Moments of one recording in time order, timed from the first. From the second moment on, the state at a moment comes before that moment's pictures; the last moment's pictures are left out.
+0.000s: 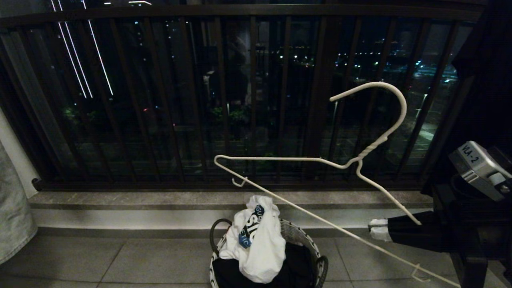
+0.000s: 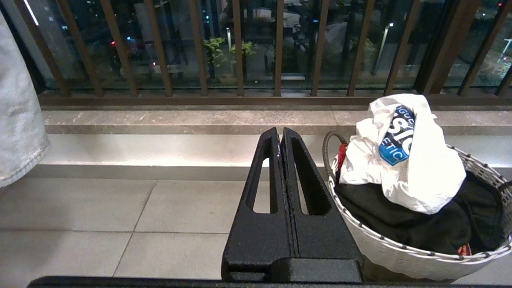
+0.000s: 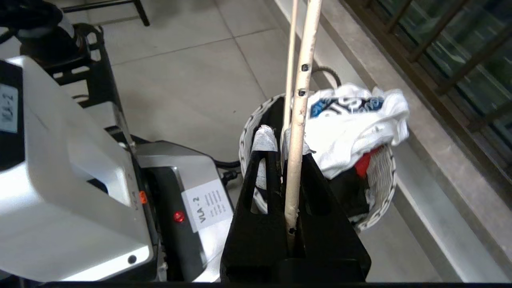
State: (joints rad) left arm -0.01 0.00 0.00 -0.05 0.01 -0.01; right arm 0.35 1.22 -0.76 0.02 0.70 -0.40
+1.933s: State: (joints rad) left arm -0.01 0.00 0.00 -0.05 0.01 -0.01; right arm 0.34 1.18 -0.74 -0.06 0.55 -0.34
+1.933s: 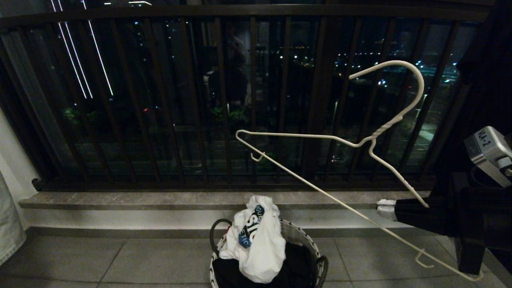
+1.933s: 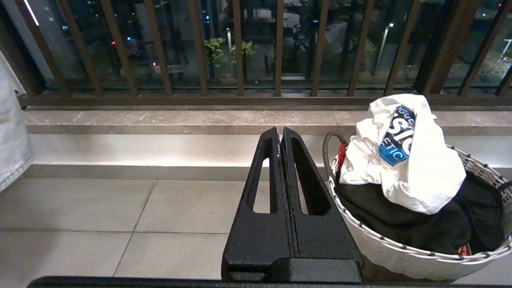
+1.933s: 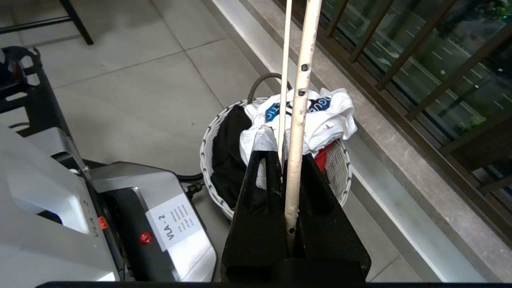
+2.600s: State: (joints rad) left arm -0.01 0.00 0.00 -0.05 0.01 -0.01; right arm 0.34 1.19 -0.75 -0.08 0.53 -0.34
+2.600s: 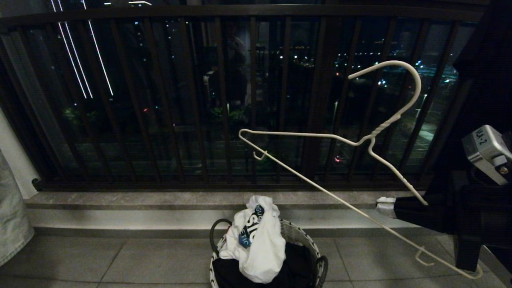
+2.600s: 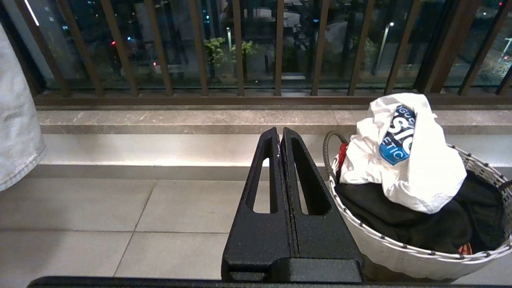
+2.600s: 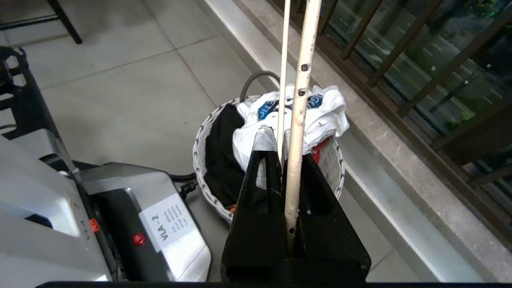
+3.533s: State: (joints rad) left arm -0.01 0.09 -0.11 -0.04 0.00 0.01; right arm 0.33 1.19 -0.72 -0.19 0.52 -0.34
